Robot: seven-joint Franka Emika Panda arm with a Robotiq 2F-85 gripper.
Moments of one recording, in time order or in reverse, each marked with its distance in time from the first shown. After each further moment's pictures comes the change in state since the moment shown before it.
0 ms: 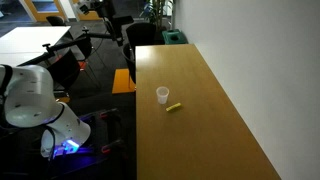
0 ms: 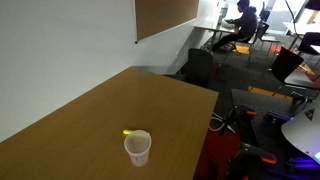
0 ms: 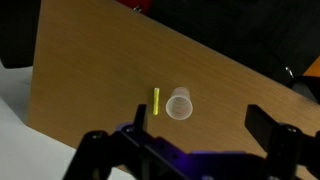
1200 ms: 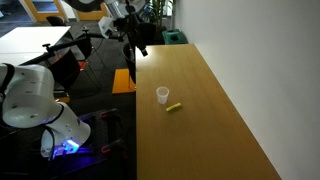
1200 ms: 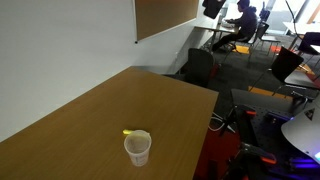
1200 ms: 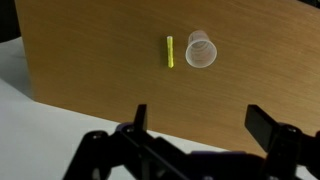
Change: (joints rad) arm -0.068 0.045 -0.146 -0.148 -0.053 0.446 -0.018
